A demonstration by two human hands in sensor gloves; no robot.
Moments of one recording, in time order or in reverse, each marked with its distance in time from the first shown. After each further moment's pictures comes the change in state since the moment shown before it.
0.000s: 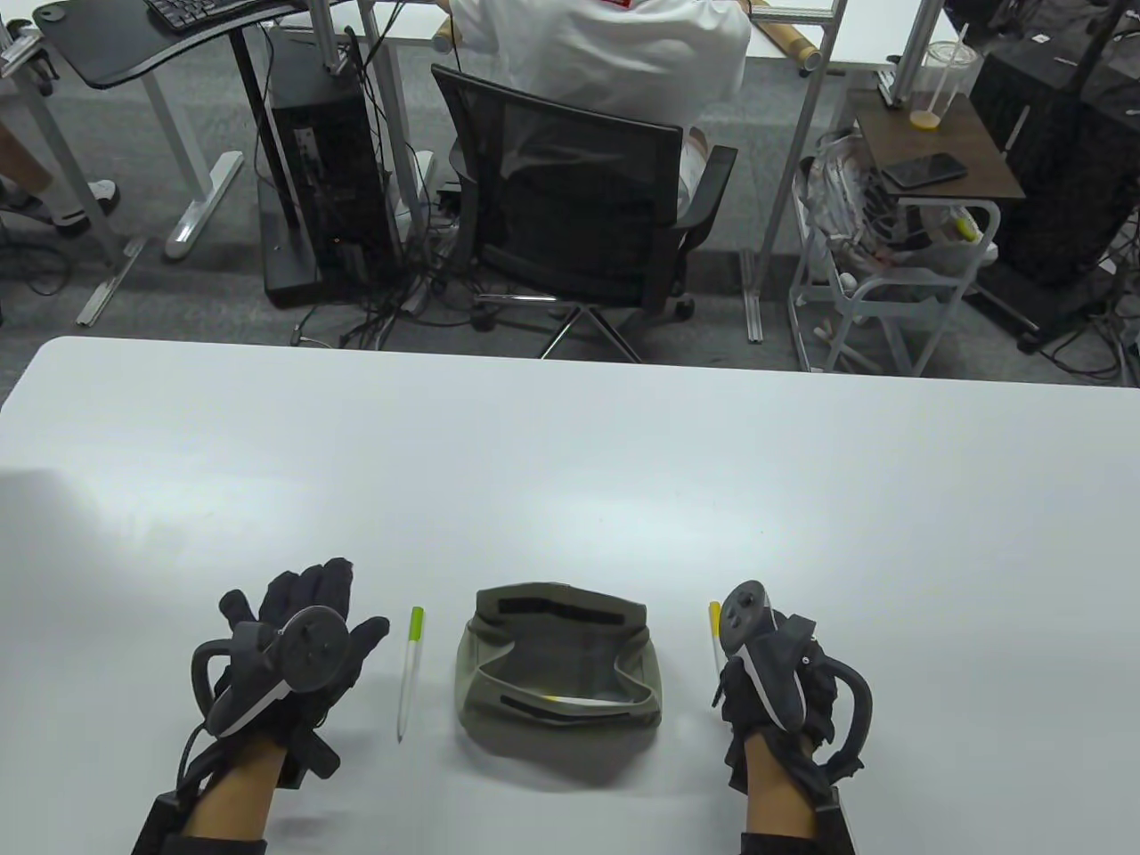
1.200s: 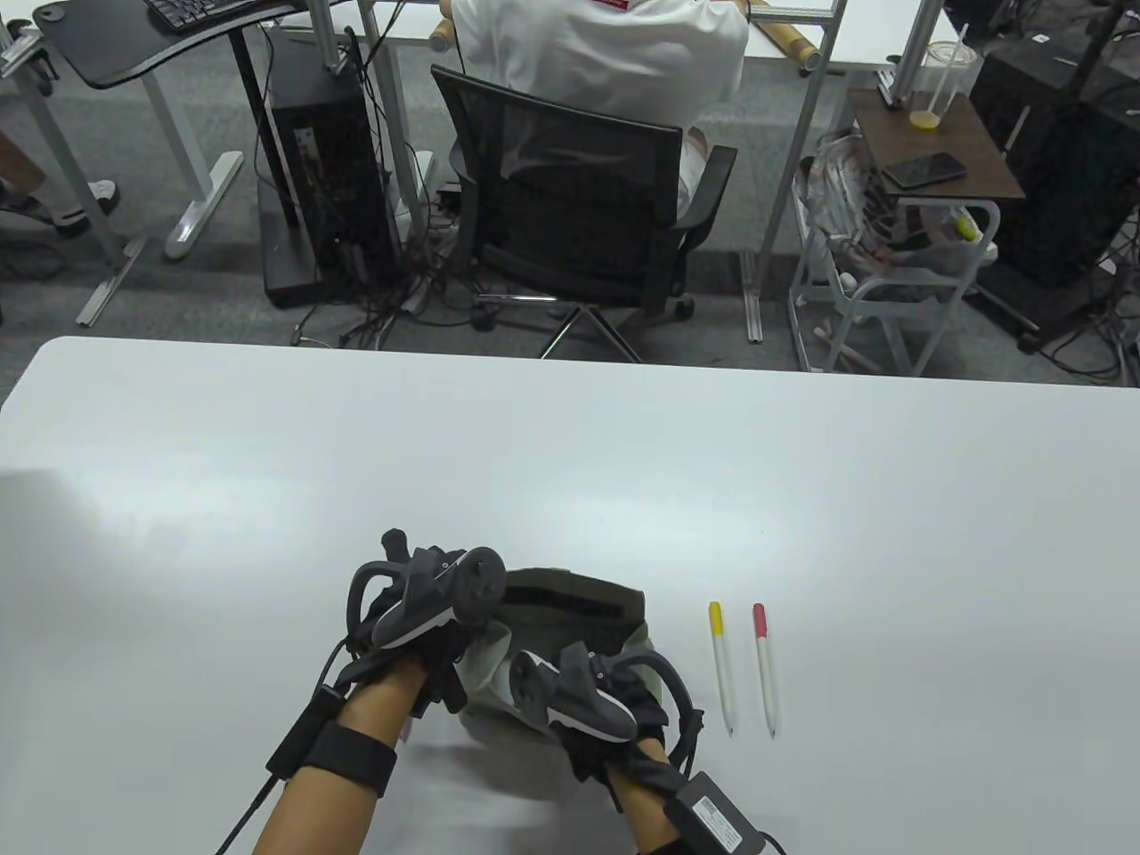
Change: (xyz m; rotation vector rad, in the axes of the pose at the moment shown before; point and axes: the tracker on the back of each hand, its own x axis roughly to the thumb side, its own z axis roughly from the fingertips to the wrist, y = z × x) left_hand 0.108 -0.027 -0.075 -0.068 -0.149 -0.107; right_hand 0.141 0.053 0.091 0.106 -0.810 0.255
